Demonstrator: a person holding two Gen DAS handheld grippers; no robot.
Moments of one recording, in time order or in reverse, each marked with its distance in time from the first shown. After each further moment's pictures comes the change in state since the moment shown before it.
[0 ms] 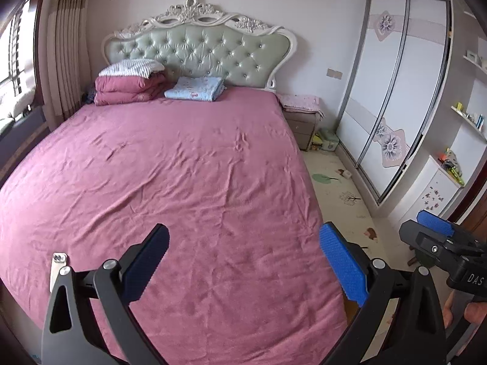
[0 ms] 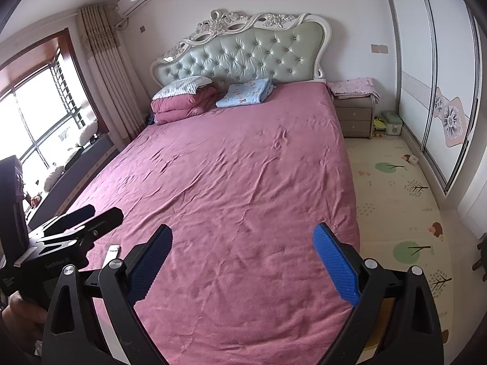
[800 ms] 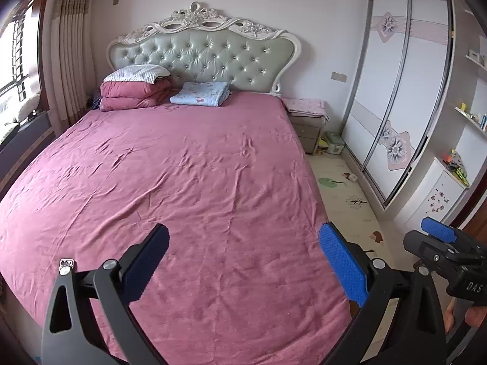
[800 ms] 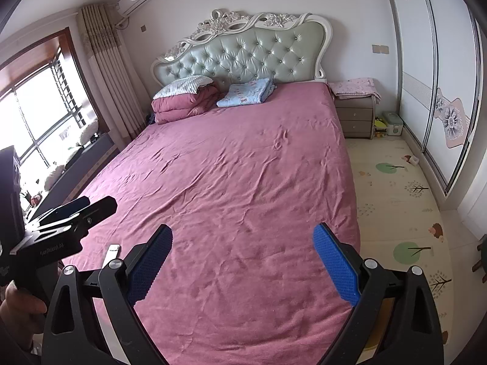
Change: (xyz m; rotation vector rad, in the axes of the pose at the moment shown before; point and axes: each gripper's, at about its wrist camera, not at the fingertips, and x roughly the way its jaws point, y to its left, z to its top) left arm 0.000 0.006 0.010 -0.008 -0.014 0.021; right arm -0.003 -0.001 0.001 -0.010 0.001 0.004
